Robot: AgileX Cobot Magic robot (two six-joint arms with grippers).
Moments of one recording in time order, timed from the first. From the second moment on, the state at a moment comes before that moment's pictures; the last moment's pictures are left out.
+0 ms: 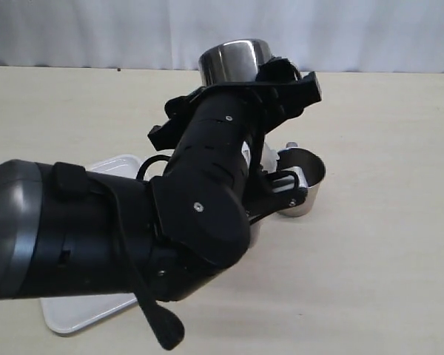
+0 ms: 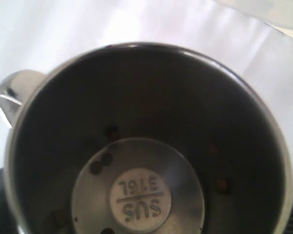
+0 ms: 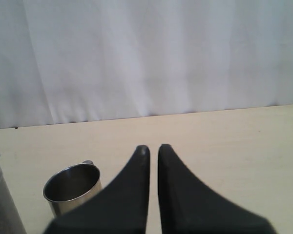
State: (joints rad) left arm -1.20 1.77 -1.07 1.73 1.00 0.47; right arm 0.12 0.00 0.00 -0.43 0.16 0.52
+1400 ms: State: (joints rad) left arm -1.24 1.74 -1.13 1.62 1.19 0.07; right arm 0.12 0.00 0.00 -0.43 0.16 0.52
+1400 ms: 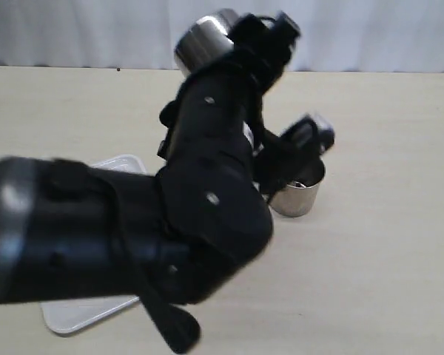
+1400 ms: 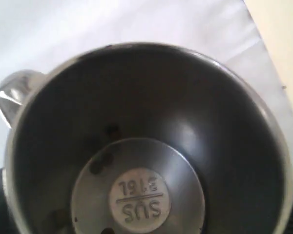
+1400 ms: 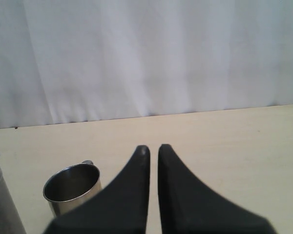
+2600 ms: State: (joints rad) left arm -0.26 1.79 -0.47 0.44 -0.58 0.01; right arm 0.12 0.00 0.00 -0.43 0.16 0.52
